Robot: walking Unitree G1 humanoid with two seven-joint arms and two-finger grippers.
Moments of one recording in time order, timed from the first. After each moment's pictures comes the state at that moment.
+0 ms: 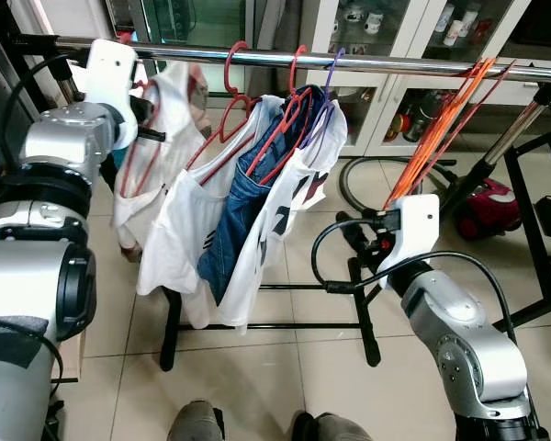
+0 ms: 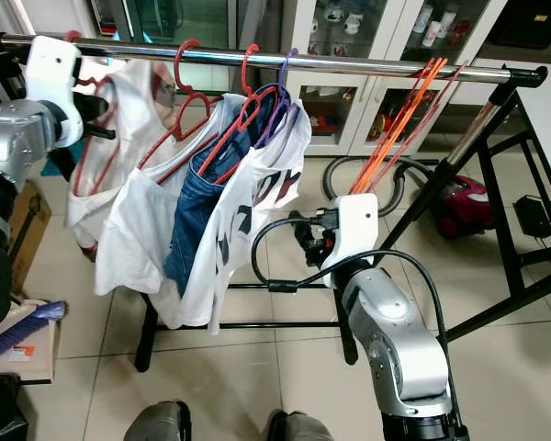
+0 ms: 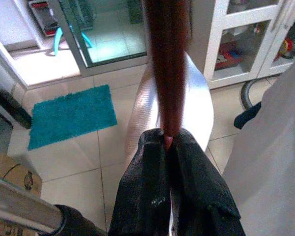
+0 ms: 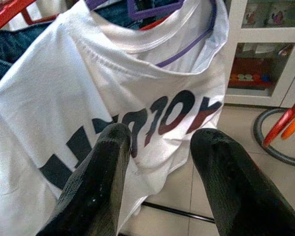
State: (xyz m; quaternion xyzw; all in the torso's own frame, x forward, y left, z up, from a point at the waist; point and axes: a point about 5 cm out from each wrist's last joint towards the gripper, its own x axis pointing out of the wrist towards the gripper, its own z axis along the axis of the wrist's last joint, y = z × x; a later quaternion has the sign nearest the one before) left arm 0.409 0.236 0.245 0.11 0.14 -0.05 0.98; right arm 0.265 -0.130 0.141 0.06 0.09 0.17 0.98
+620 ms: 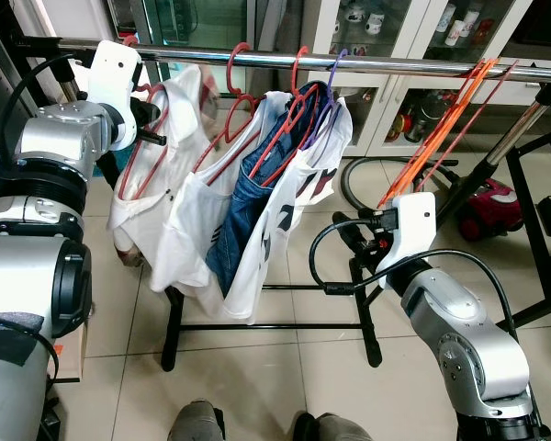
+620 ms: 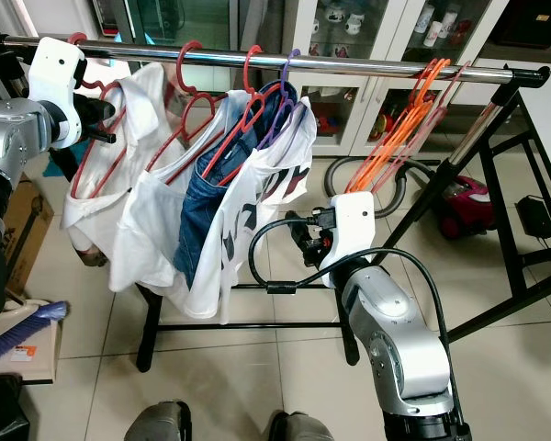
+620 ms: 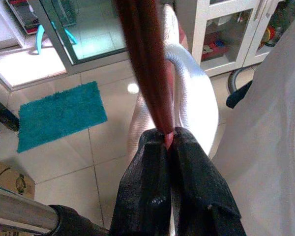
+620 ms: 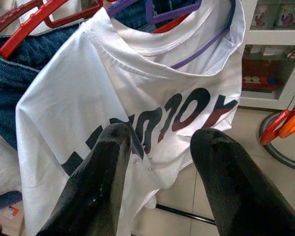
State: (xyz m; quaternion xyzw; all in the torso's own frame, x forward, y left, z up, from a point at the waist) left arm 0.407 0.238 0.245 0.12 0.17 -0.08 0.98; right arm 0.265 -0.129 0.146 0.05 0.09 0.18 0.98
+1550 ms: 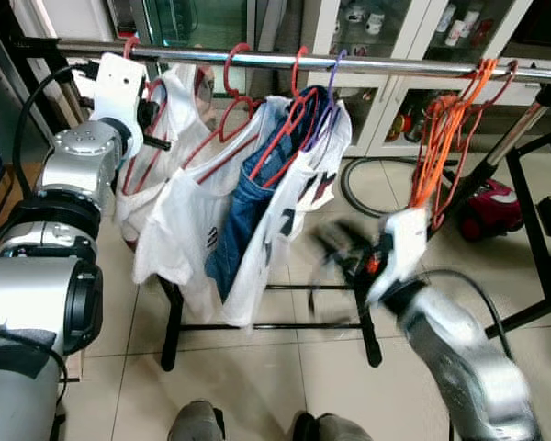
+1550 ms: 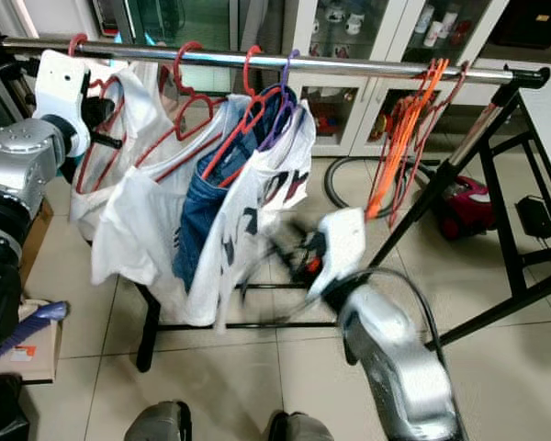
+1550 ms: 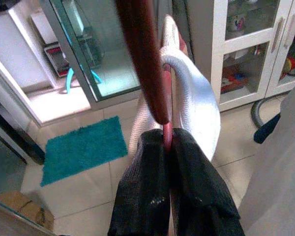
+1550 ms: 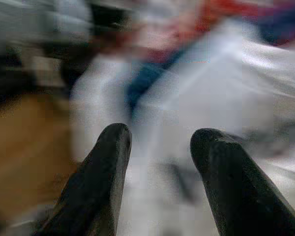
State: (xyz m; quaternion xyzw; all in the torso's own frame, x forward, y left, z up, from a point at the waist) left arm 0.407 0.236 0.225 0.16 0.07 -0.05 0.98; right arm 0.231 -0.103 0.153 0.12 0.03 0.41 0.90
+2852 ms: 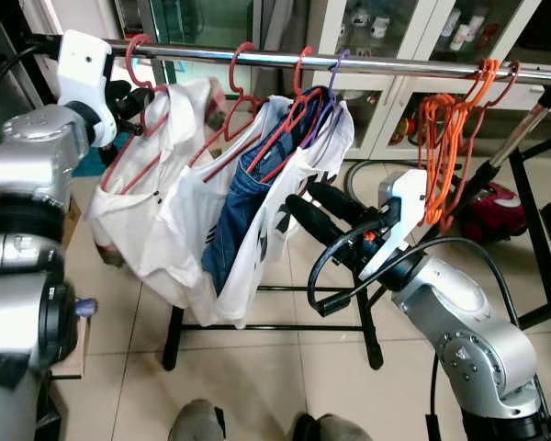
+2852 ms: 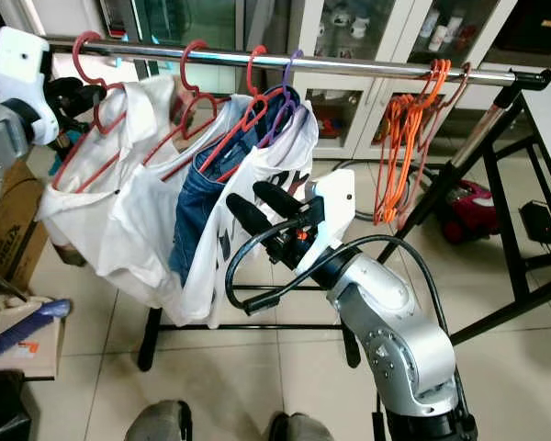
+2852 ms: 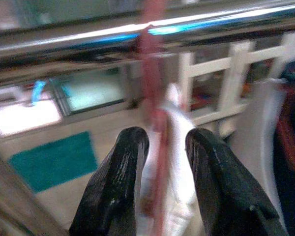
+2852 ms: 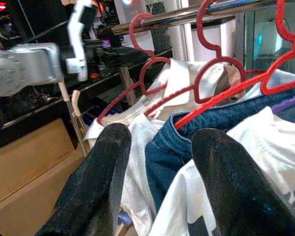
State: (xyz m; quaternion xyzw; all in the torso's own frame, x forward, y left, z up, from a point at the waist) left arm 0.379 0.253 0.255 0.09 0.04 -0.15 0.98; right arm 0.250 -0.098 0.187 0.12 -0.02 0.40 0.91
